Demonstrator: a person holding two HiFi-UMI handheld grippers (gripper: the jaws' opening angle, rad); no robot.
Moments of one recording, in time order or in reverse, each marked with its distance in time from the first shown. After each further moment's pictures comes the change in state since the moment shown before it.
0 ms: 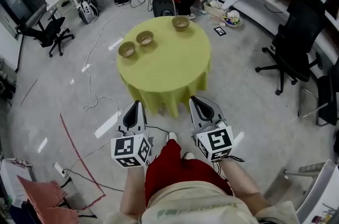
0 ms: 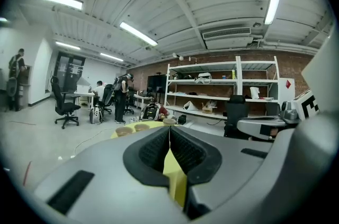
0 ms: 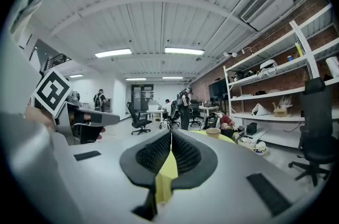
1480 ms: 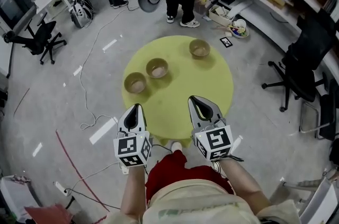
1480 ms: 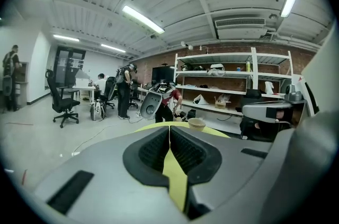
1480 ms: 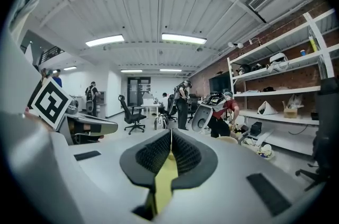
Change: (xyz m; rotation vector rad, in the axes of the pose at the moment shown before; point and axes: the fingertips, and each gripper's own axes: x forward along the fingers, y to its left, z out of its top) left arm 0.262 0.206 0.019 -0.010 0.074 0.018; right arm 0.325 -0.042 0.018 -0.030 0.065 -0.028
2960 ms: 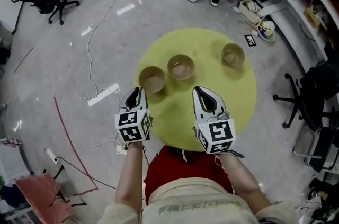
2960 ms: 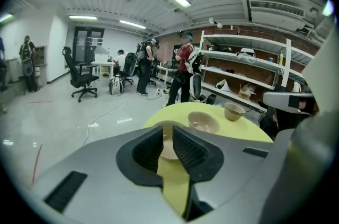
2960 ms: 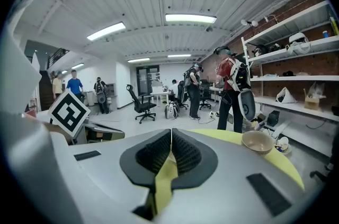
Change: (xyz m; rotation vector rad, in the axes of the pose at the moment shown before) left arm 0.138 0.140 -0.055 -0.167 0.239 0.171; right arm 0.186 0.003 -0.024 0.008 0.158 0.134
